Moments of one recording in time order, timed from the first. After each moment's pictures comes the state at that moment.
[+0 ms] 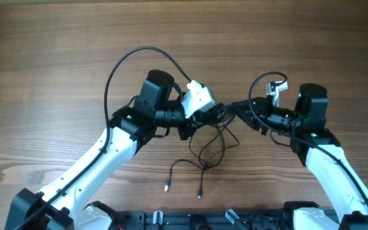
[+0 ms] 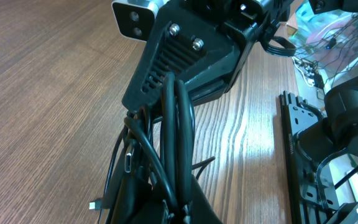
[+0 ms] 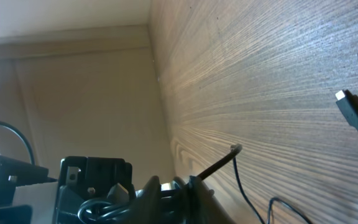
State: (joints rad) left arm -0.54 1.40 0.90 -0.21 0.78 0.27; right arm 0.01 1.26 0.54 0.07 -1.05 1.04
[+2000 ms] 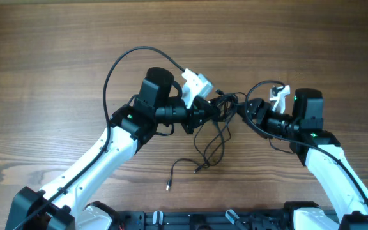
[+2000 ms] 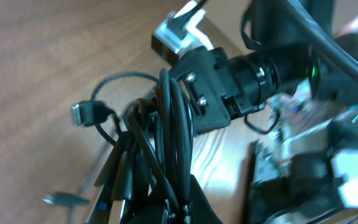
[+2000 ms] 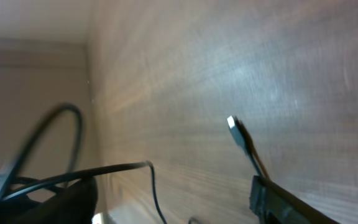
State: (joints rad) left arm -0.54 1.41 0.90 -0.10 0.78 -0.20; right arm 0.01 1.26 0.54 -0.09 -0.79 0.74
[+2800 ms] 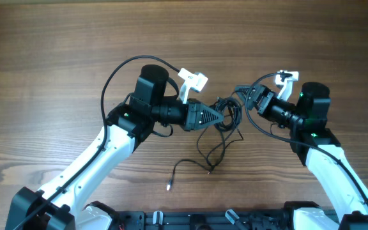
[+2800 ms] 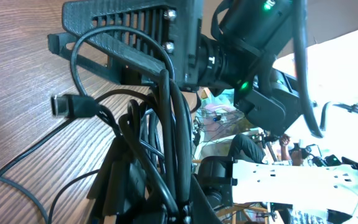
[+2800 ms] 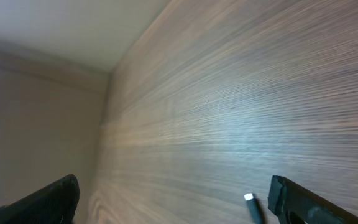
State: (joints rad) left arm -0.51 1.41 0.90 -0.07 1.03 -0.54; right arm -0.01 1.26 0.54 0.15 -0.73 0.71
